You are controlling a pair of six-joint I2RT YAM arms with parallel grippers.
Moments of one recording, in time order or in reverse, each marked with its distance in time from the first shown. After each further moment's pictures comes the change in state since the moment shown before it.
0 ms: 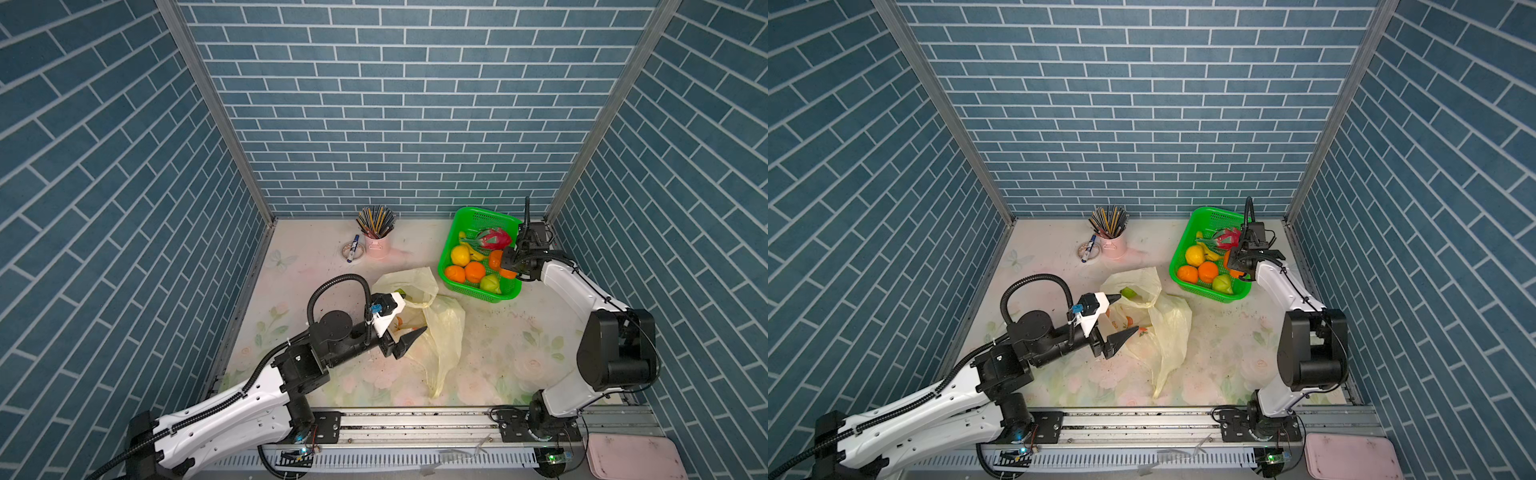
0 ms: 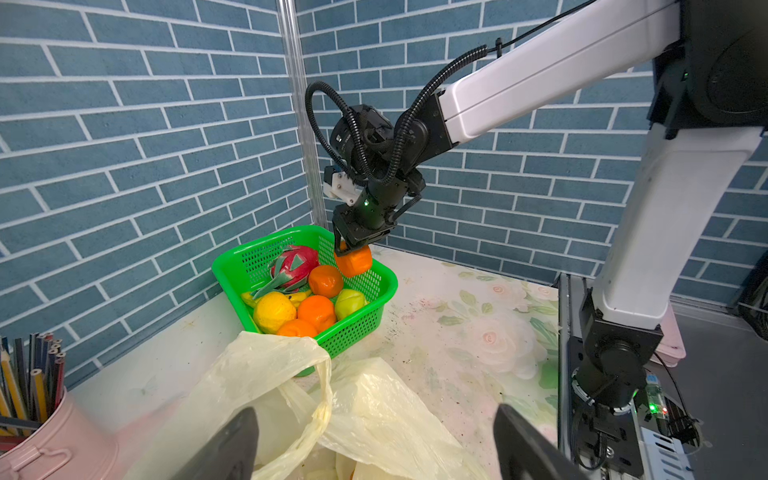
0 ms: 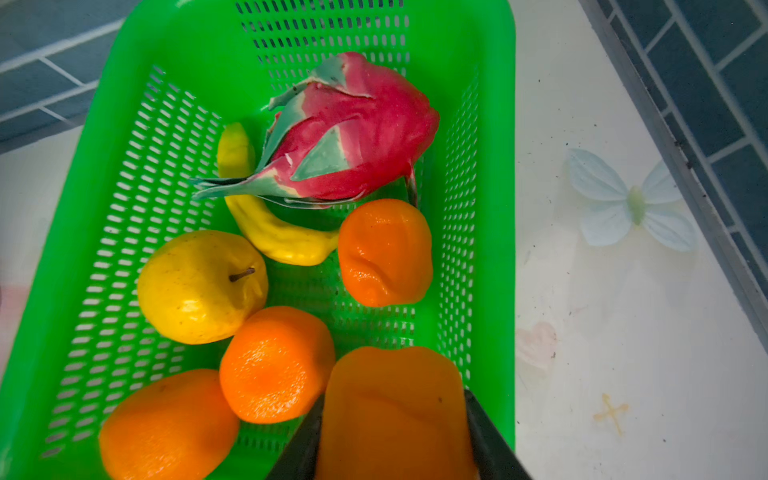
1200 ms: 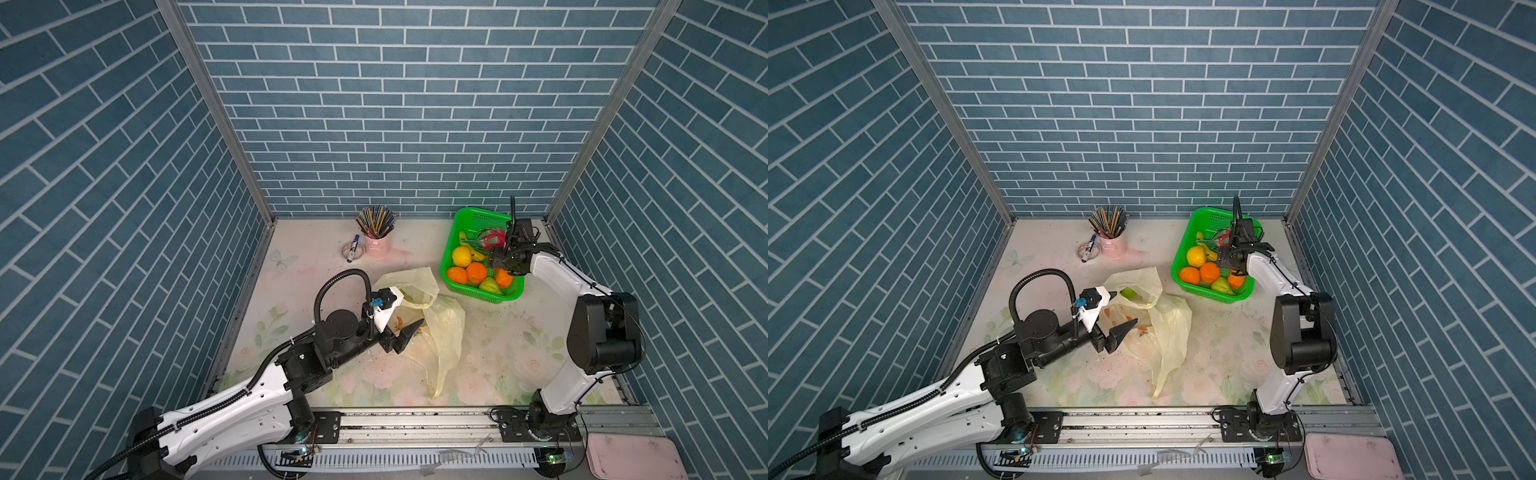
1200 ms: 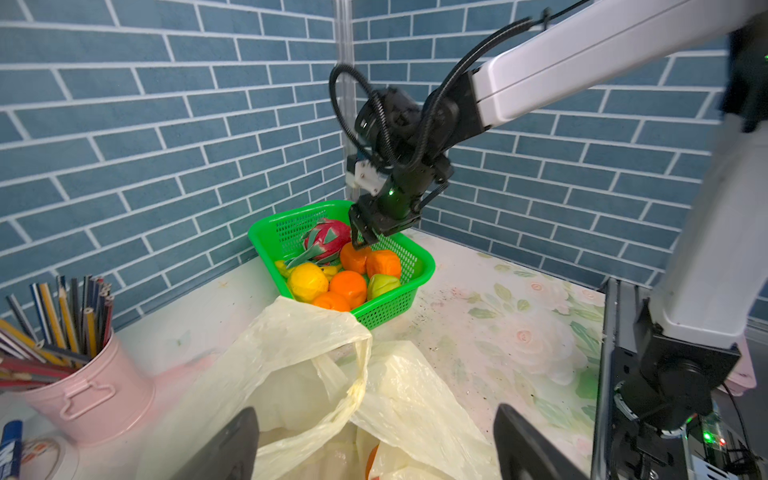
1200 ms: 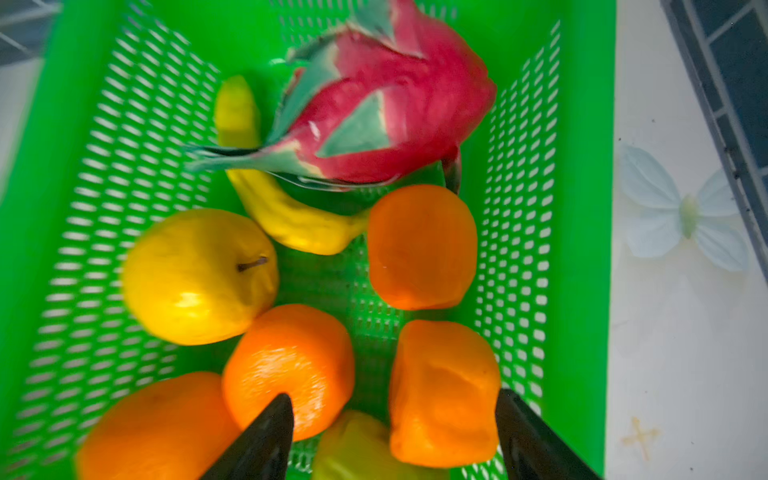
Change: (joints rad) left arm -0.001 0.025 -0.001 -0.036 -0.150 -0.071; right arm 0.072 0.061 0.085 -0.063 0.002 -0.034
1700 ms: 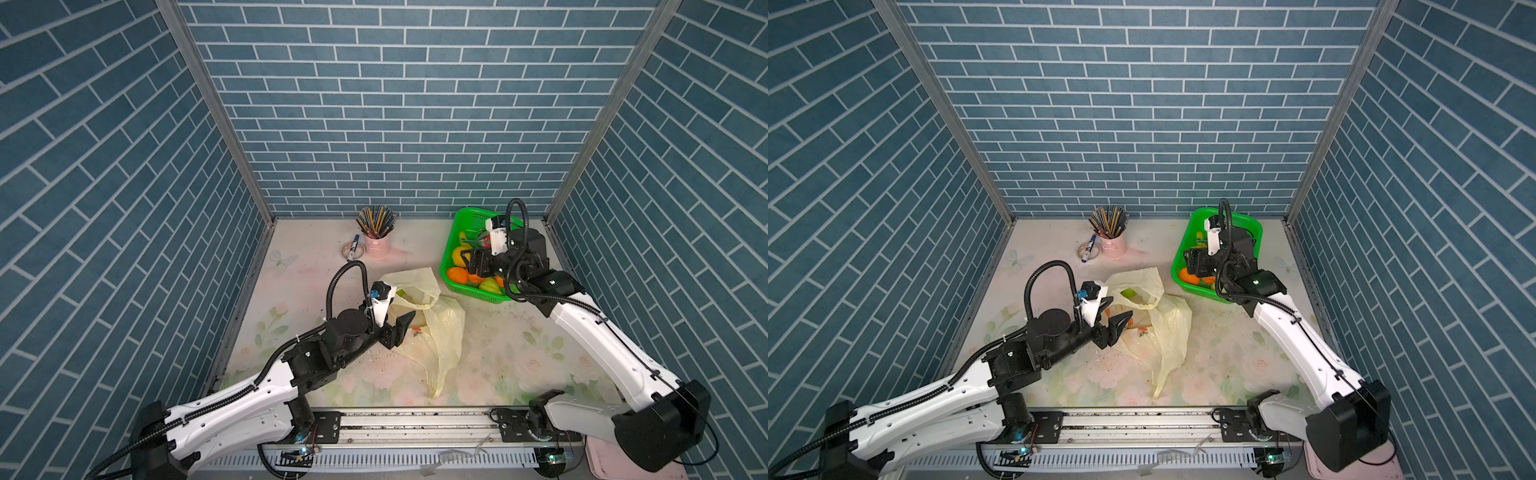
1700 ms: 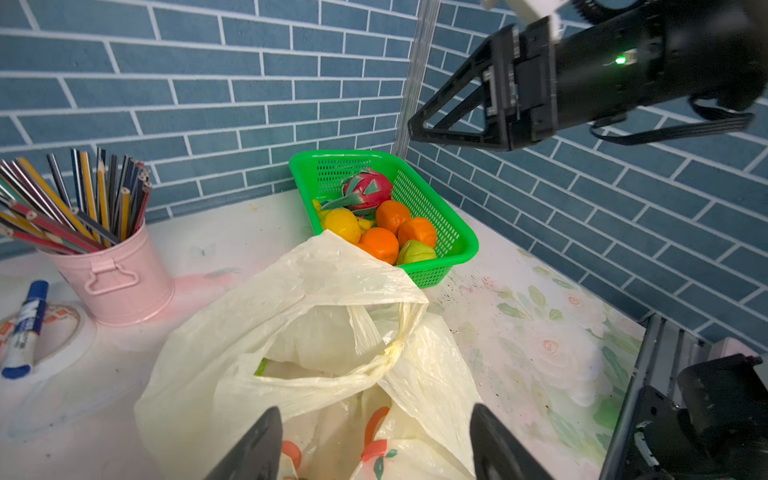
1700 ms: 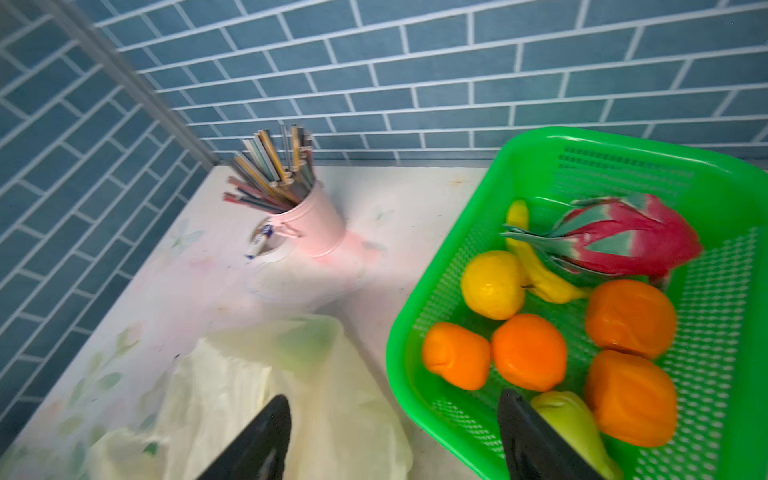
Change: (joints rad) left arm -0.001 0.047 0.000 -0.076 -0.117 -0.235; right arm 0.280 -0.505 -0.201 0.130 -0.204 -0.005
